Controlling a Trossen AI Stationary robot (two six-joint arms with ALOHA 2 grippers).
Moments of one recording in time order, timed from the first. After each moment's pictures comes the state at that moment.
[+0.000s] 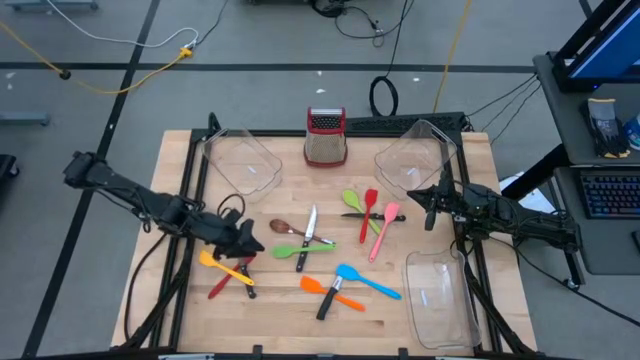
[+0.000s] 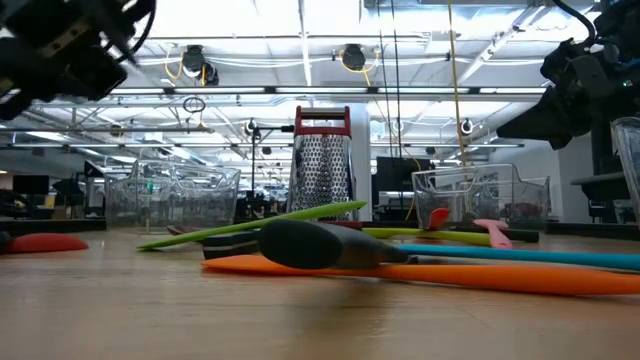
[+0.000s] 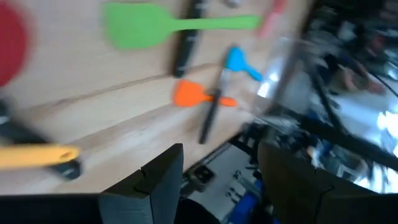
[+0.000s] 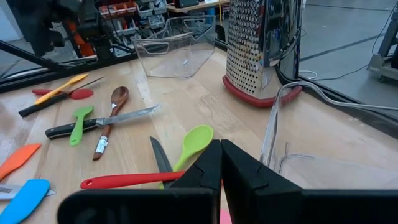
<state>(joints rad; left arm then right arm) -0.41 0.85 0.49 -0.26 -0.06 -2.00 -0.17 0.01 0.14 -0.37 0.18 0.20</state>
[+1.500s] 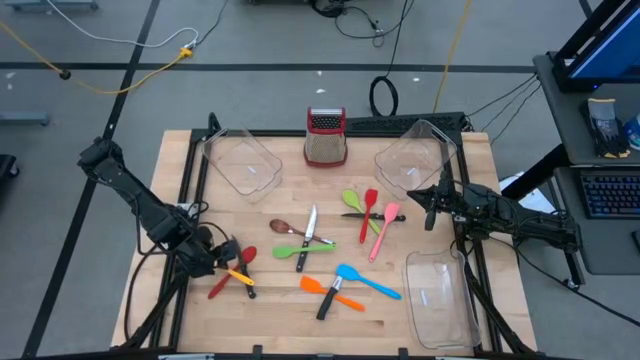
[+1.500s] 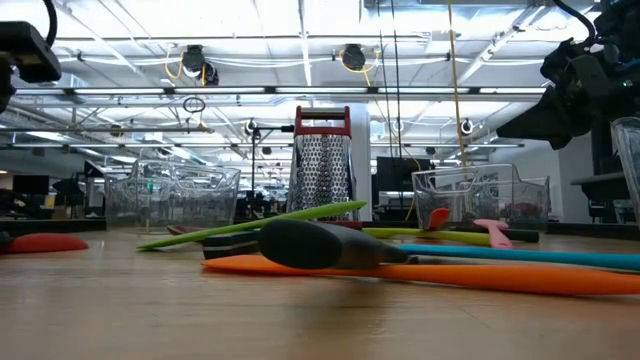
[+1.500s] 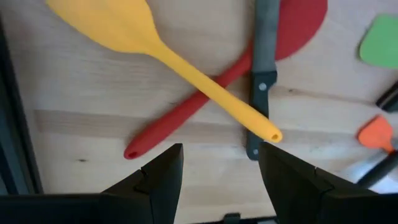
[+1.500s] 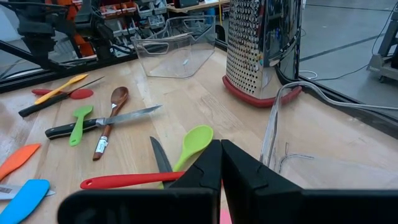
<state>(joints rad) -0.75 0.95 0.58 -0.79 0.00 -2.57 -0.17 0.01 0.14 -0.37 0.18 0.20</state>
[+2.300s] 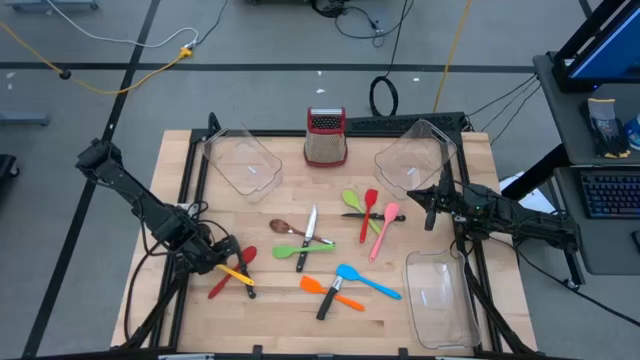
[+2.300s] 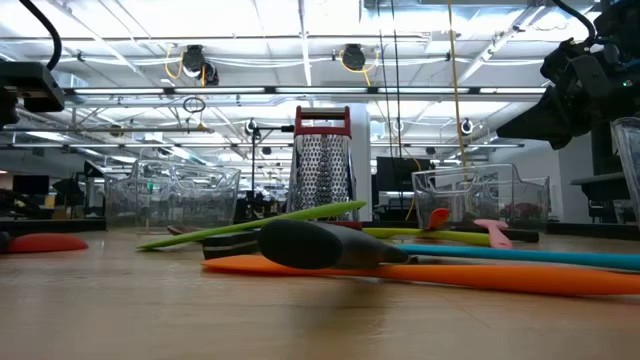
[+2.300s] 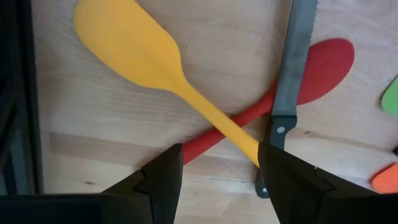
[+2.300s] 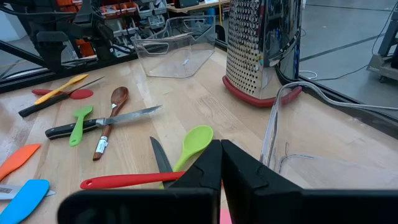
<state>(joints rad) -0.70 0.96 0.53 -0.82 0.03 -2.60 -0.17 0.01 0.14 -0.37 0.18 0.20</state>
